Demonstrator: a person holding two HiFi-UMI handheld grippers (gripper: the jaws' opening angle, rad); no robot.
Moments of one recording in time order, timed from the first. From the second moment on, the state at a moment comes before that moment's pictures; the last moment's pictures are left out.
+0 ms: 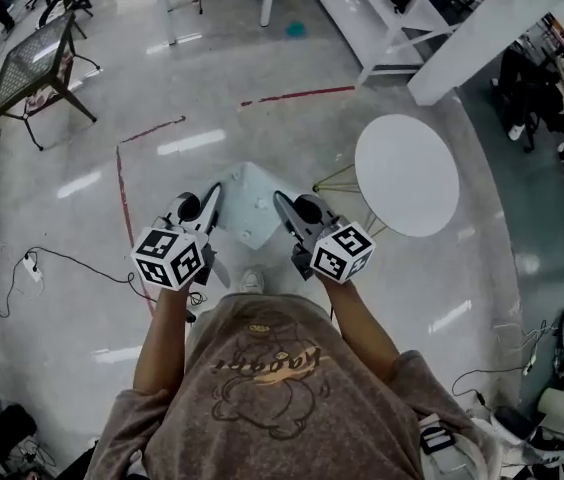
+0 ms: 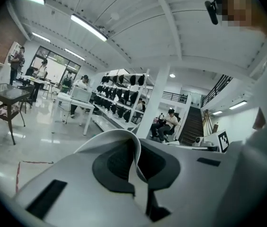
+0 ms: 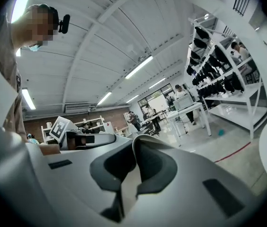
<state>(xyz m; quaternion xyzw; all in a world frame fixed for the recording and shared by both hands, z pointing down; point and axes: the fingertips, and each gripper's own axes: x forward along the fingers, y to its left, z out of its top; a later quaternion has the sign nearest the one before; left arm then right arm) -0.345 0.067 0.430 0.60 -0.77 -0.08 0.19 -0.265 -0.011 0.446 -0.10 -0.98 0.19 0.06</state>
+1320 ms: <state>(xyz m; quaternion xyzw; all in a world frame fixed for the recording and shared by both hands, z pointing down) -0.091 -0.146 0.433 0.83 -0.51 -0.01 0.22 0.022 -0.159 0.447 0.27 -0.94 0.20 0.00</state>
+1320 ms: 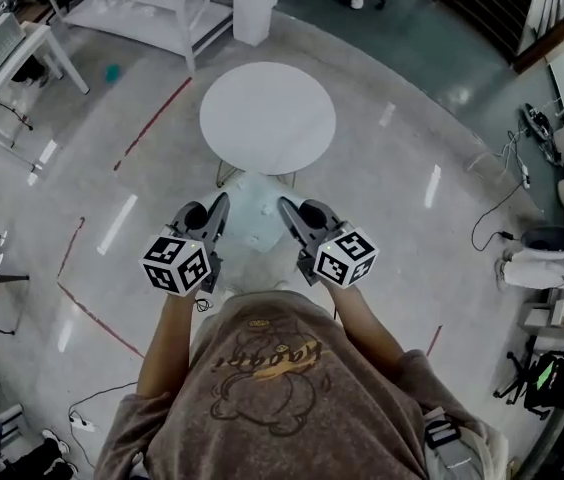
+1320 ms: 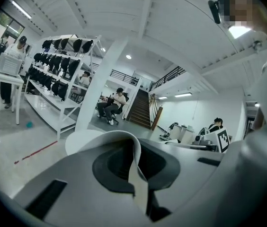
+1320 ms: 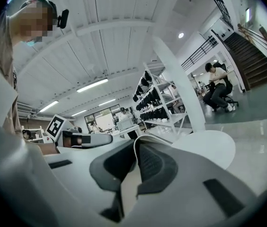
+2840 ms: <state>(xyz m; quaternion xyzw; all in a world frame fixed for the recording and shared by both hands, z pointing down) -0.045 -0.148 0.453 0.83 -0.51 0.01 0.21 0.068 -0.170 0.470 0.32 -0.92 0.22 -0.01</state>
